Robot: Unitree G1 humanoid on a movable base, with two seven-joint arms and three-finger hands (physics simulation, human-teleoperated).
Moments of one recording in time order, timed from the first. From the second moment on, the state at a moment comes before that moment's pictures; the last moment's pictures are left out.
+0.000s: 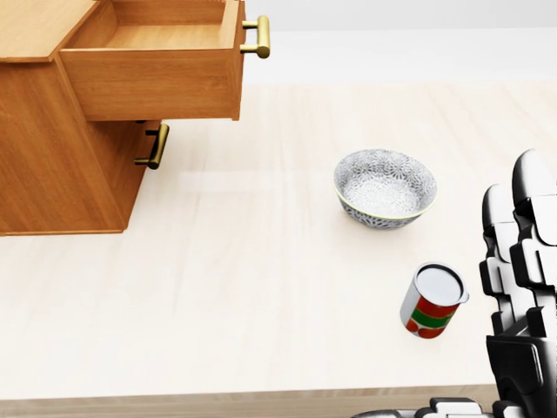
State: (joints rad) left arm 0.44 -0.14 0.25 -1.02 -0.22 0.09 -0.35; right arm 0.41 0.01 0.02 -0.96 -0.14 0.09 0.09
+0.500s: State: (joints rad) left arm 0.44 -0.14 0.25 -1.02 -0.22 0.09 -0.34; right arm 0.40 0.01 0.02 -0.95 -0.14 0.09 0.09
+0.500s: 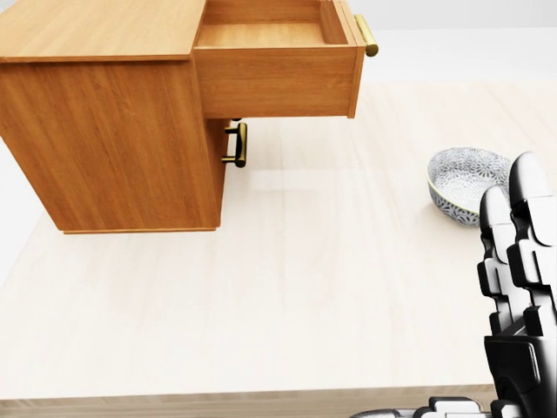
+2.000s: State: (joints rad) left arm 0.43 -0.14 0.24 -1.00 -0.21 0.09 -0.33; right arm 0.57 -0.23 -0.44 -1.02 0.42 0.09 0.10
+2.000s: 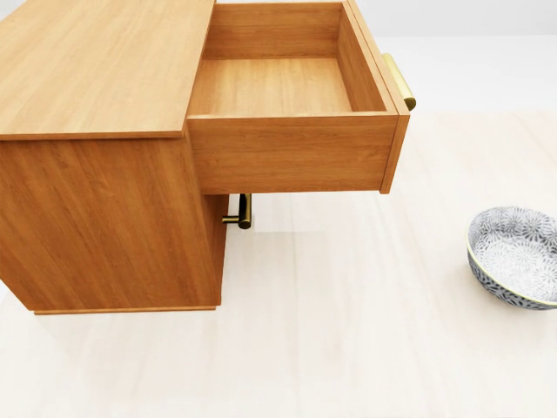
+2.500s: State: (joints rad) left arm 0.42 -0.13 0.26 -1.01 -0.21 0.09 -0.33; right arm 0.58 -0.50 -1.57 -1.04 1.10 0.09 0.35
